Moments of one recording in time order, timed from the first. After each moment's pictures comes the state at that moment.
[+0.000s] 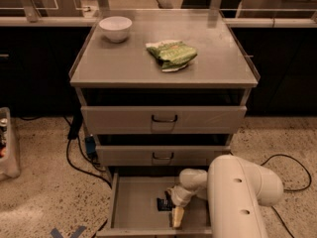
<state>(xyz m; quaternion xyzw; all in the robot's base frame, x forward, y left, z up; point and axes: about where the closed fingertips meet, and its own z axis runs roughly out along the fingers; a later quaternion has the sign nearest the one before) 0.543 -0.067 0.134 -0.72 0.66 0.17 0.11</state>
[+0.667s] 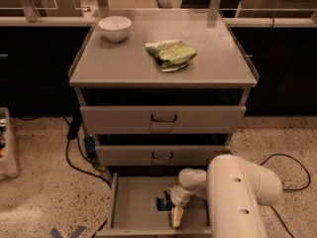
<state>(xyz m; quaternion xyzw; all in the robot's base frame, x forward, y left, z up) 0.545 -0.063 0.134 -0.73 0.66 0.17 0.11</state>
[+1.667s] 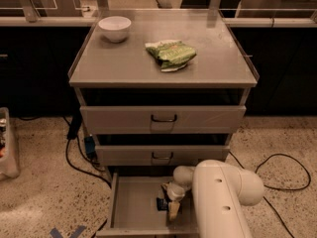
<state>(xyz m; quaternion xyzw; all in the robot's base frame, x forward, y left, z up) 0.585 -0.056 0.097 -0.76 0.63 0.14 0.11</state>
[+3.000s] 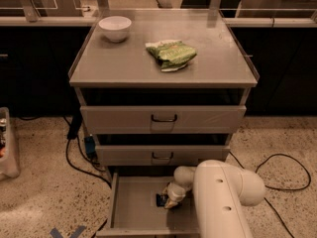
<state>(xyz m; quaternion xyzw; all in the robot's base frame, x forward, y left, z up) 0.580 -0.057 0.095 -0.76 0.63 0.15 0.11</state>
